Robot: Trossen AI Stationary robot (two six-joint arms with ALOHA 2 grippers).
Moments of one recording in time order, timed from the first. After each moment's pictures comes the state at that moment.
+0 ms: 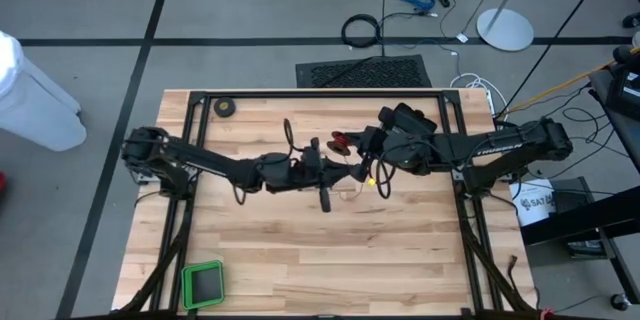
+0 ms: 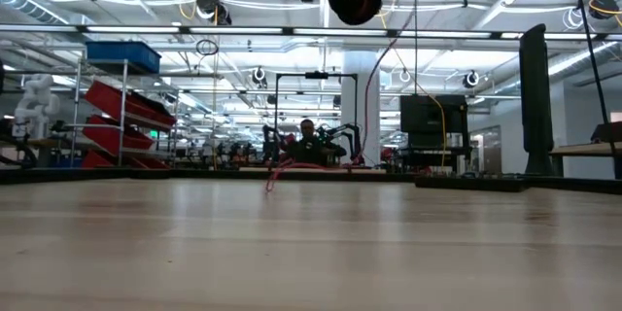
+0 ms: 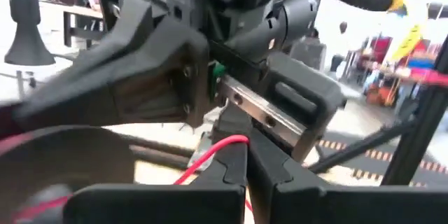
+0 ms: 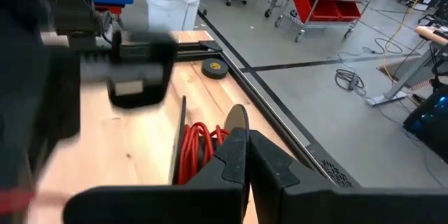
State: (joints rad) left arm -0.14 1.67 1.07 0.70 -0.27 -0.13; right arm 0.11 1.29 1.10 -0.21 0.65 0.05
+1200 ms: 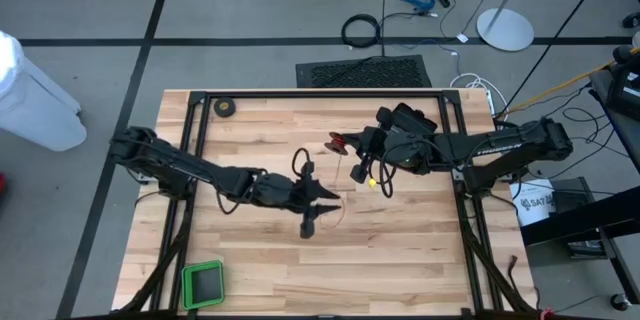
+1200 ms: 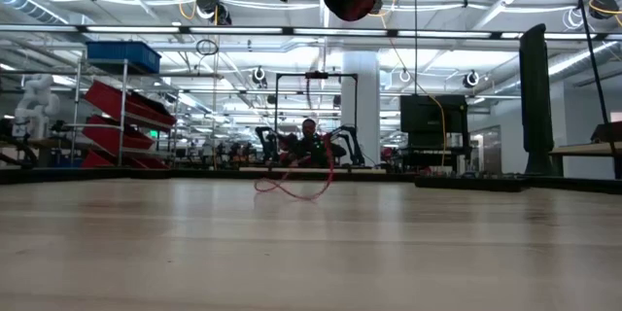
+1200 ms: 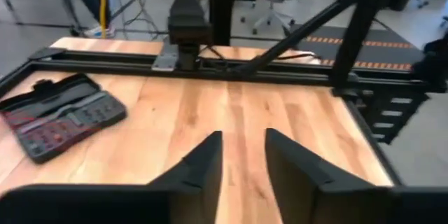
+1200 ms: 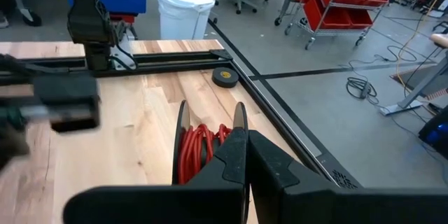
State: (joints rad) left arm -0.25 1.57 1.07 0.23 -0.21 -0.13; right arm 0.11 1.29 1.10 -0.17 0.60 0.04
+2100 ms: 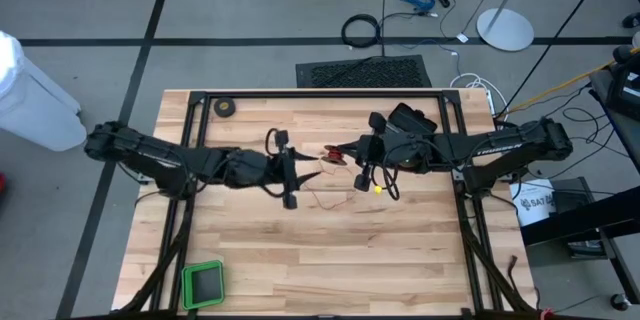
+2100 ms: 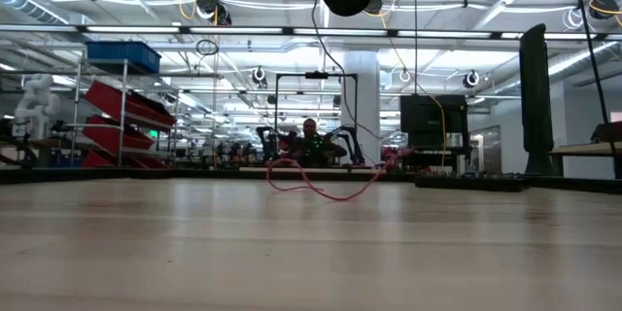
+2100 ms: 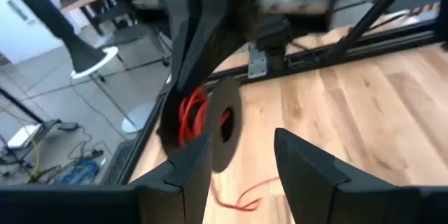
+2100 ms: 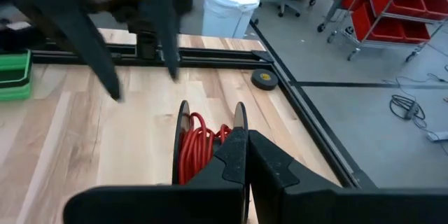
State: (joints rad) left arm -0.19 1.33 1.07 -0.02 -0.41 0.25; right arm 0.11 1.29 1.10 -0.17 0.44 -0.04
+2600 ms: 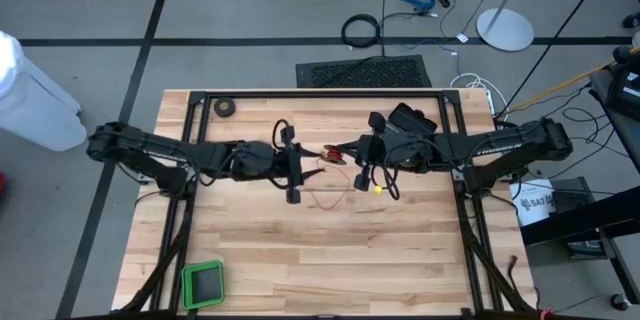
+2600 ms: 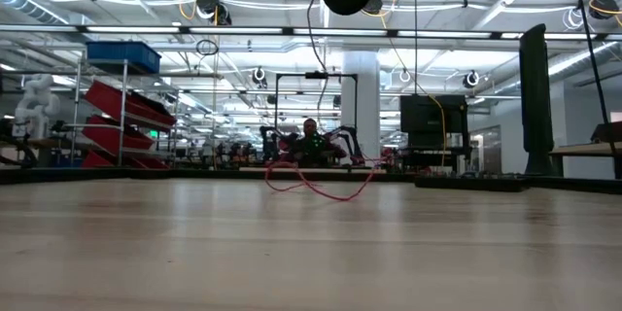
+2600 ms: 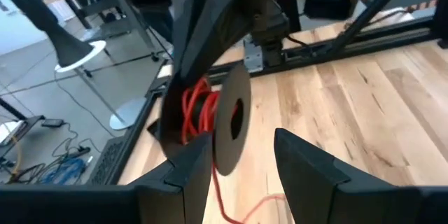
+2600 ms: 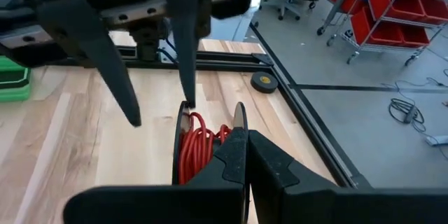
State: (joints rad) left arm -0.12 1.36 1.07 -0.01 -0.30 0.24; right arm 0.11 1.29 1.10 -0.16 0.44 -0.05
